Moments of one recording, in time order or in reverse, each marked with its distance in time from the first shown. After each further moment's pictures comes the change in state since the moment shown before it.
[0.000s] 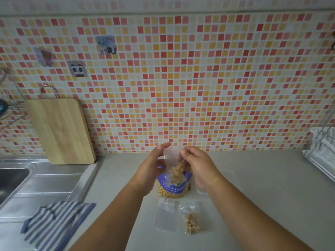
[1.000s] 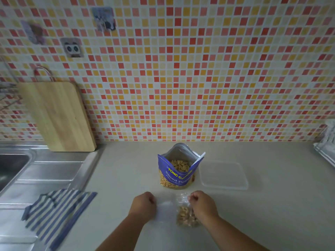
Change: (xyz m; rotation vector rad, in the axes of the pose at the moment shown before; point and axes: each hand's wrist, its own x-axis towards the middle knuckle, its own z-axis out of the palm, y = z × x) left_hand -0.018 -0.161 -0.074 1.104 0.314 -0.368; right_hand -0.011 0.182 -0.021 -0.816 0.172 0.342
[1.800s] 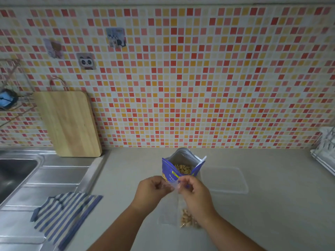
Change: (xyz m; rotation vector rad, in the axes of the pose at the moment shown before) left_hand -0.041 0.052 -0.059 -0.607 -0.012 0.315; right_hand -0.059 -0.069 -0.033 0.476 0.069 -0.359
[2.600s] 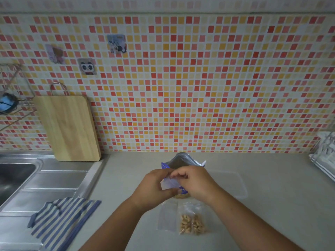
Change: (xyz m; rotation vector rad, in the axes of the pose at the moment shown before) left_hand 0.005 0.039 -0.013 0.454 -0.143 0.397; right_hand 0.023 -0.080 -0.030 -0.414 -0.355 -0.087
